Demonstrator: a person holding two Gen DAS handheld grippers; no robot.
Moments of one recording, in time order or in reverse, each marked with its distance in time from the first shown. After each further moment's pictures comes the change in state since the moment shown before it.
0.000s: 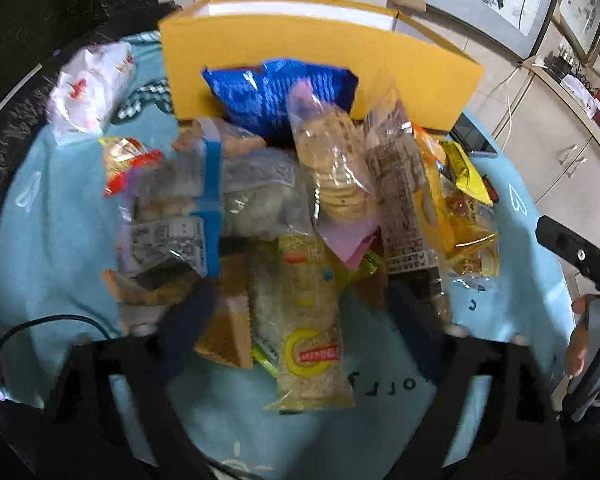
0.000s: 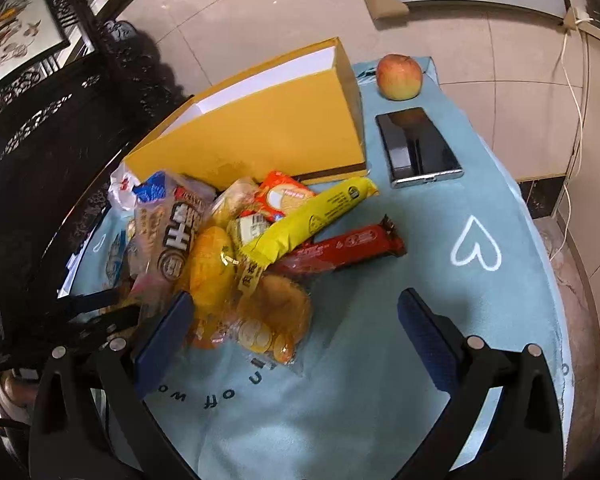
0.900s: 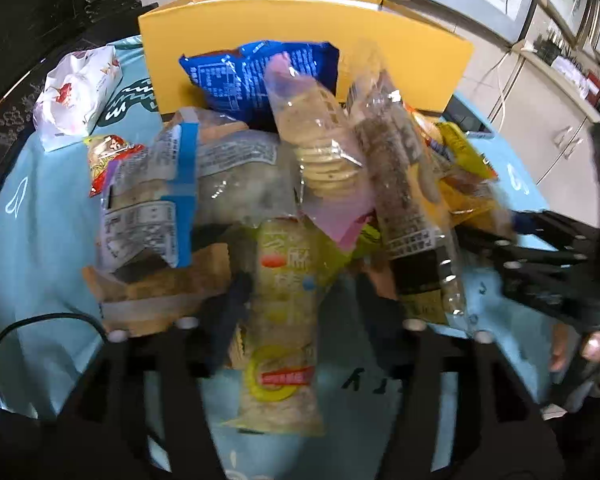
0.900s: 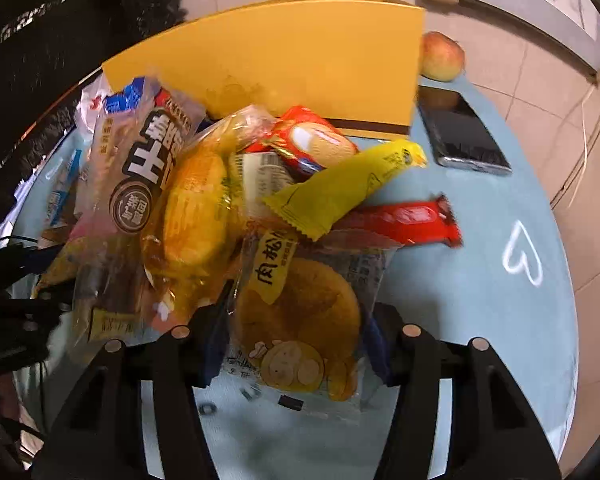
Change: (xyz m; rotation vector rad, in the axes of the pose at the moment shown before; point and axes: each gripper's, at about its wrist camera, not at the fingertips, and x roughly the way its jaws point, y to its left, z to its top) left arm 0.012 -0.009 -0.011 0.065 -0.025 0.025; right arm 0.055 0.039 -0.013 -0.182 0.139 -0.164
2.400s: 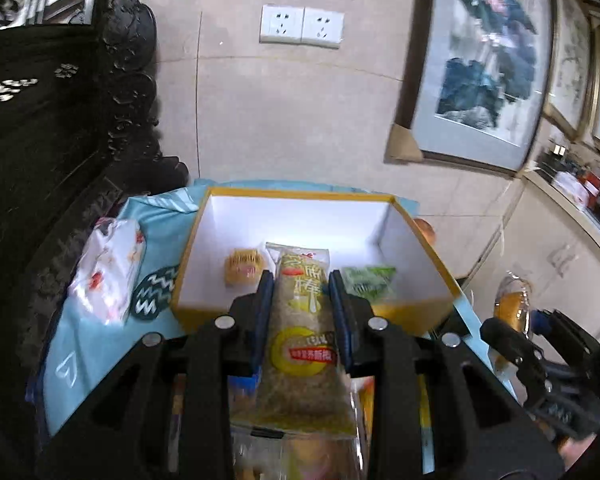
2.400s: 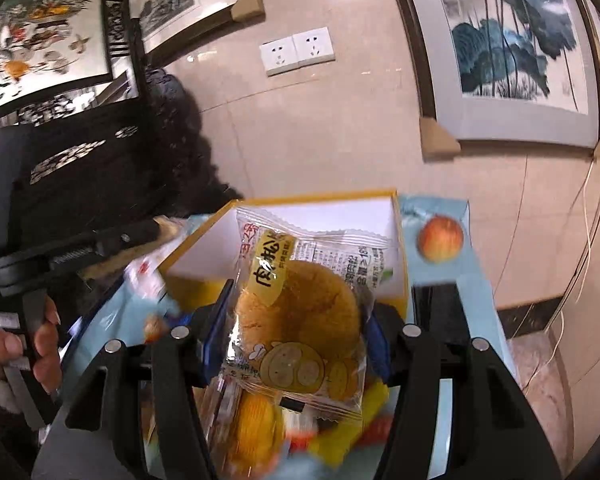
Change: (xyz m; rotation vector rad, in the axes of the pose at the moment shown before) left arm -0.084 0.016 0.181 -0.095 -0.376 0.013; right arm -0.090 -0.005 0.131 0.005 -0.447 0.103
